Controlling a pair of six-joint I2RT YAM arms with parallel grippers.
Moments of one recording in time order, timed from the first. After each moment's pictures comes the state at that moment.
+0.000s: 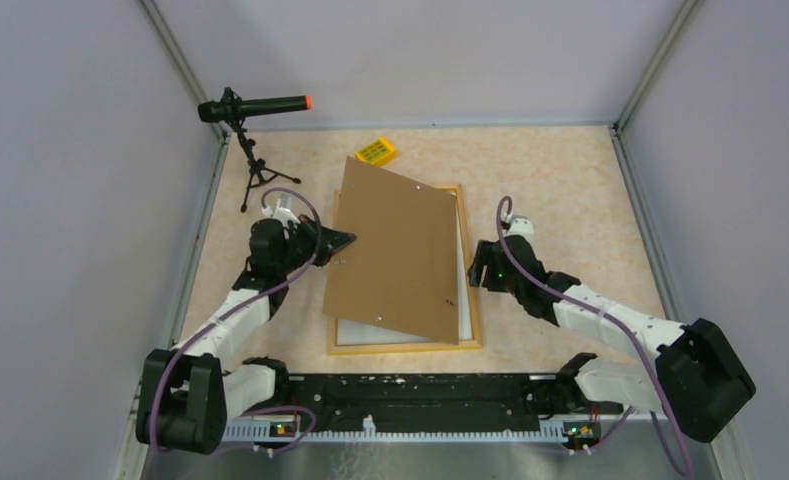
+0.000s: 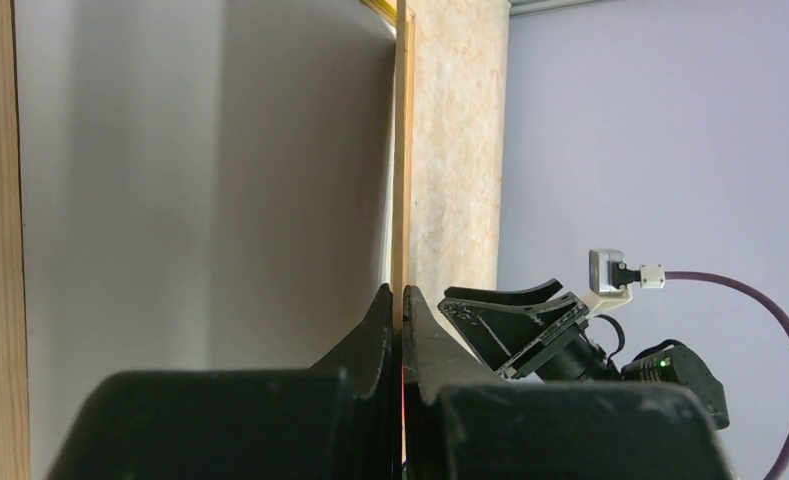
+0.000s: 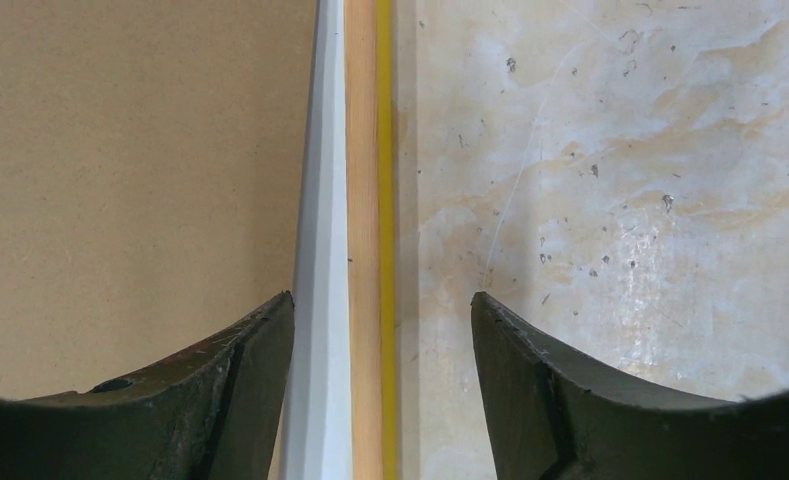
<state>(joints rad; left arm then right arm) -0.14 1.09 0.47 0.29 0.50 -1.07 0.64 1.12 0.52 -0.12 0.26 0.61</state>
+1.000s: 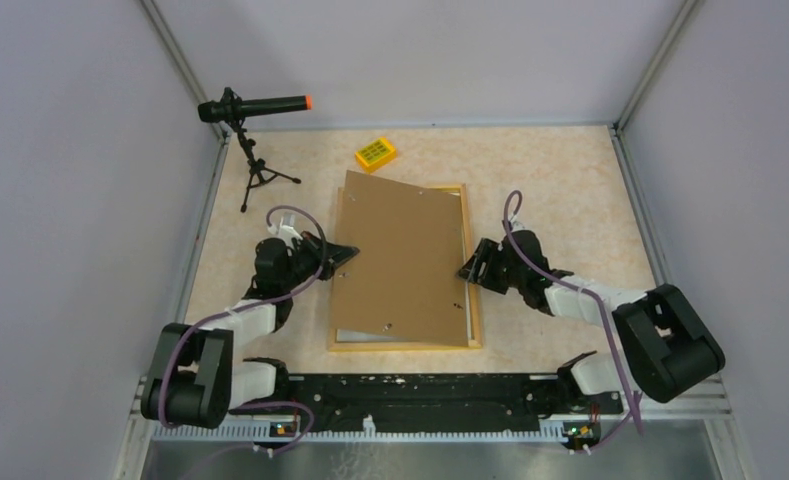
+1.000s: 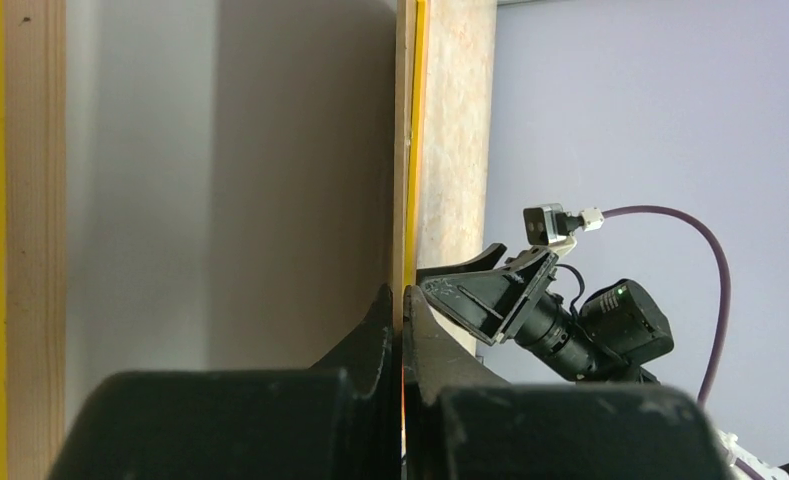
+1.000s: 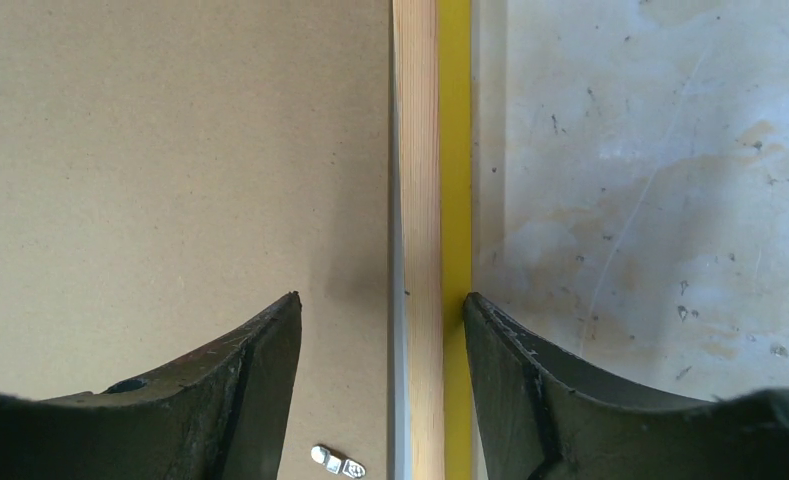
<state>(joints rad) -0.14 1.21 0.30 0.63 0.55 -1.16 0.46 1.34 0.45 0.18 -0.15 0.75</state>
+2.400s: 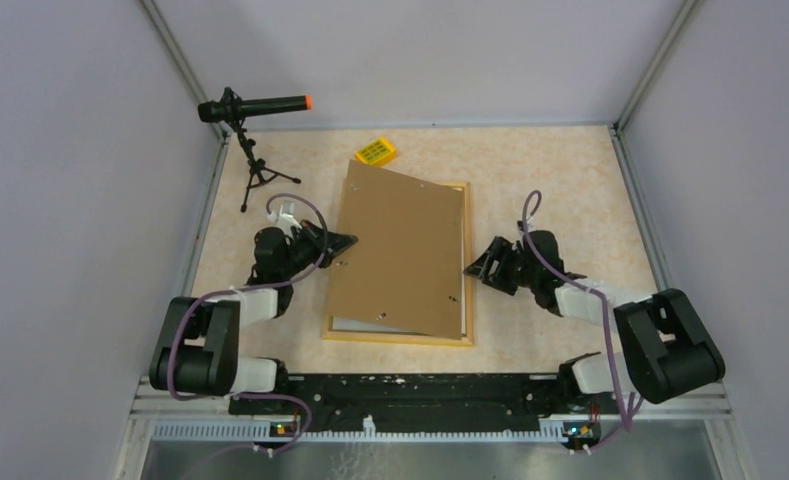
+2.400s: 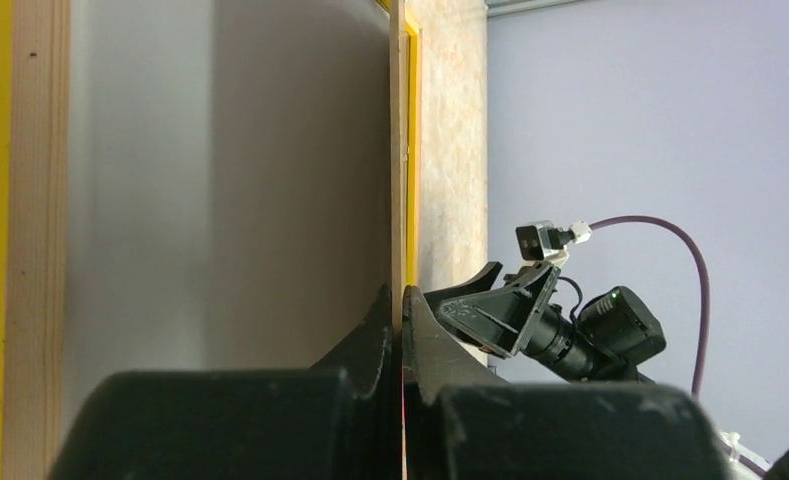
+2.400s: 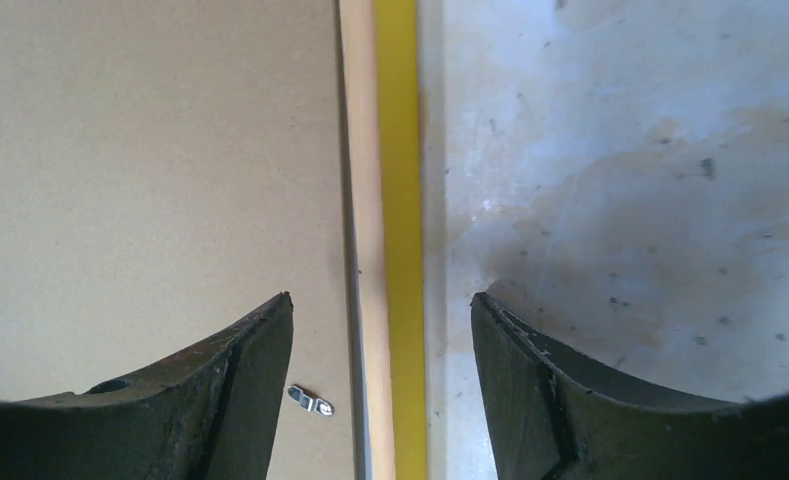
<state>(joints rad) -0.10 1.36 0.35 0.77 0.59 -1.12 0.36 1.33 0.41 0.24 -0.28 0.78</state>
